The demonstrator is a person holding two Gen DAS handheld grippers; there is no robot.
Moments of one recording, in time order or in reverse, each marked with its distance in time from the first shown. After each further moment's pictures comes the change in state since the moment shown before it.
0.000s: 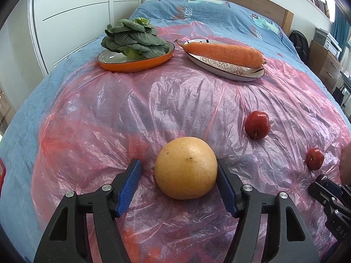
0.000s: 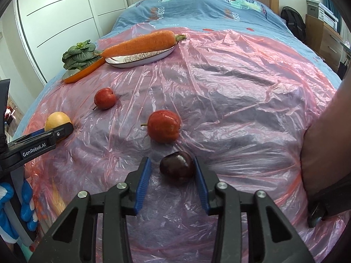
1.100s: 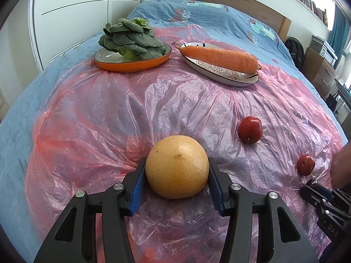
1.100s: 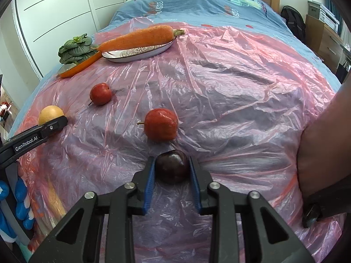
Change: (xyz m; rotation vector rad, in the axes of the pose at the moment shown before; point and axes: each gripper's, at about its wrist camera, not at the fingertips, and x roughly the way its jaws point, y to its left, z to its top) left arm -0.005 0.005 0.002 -0.040 -0.012 -0.066; right arm -0.001 0.000 0.003 -0.010 0.041 -0.030
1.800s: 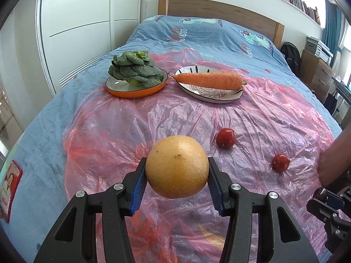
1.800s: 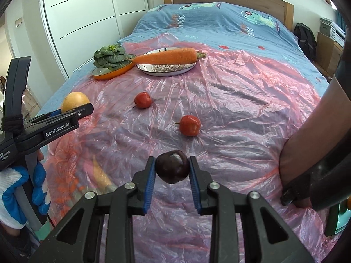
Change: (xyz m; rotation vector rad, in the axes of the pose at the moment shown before) left arm -0.072 -0.025 -0.005 0.051 -0.097 0.054; right arm -0.085 0.022 -0.016 -0.098 -0.057 0.082
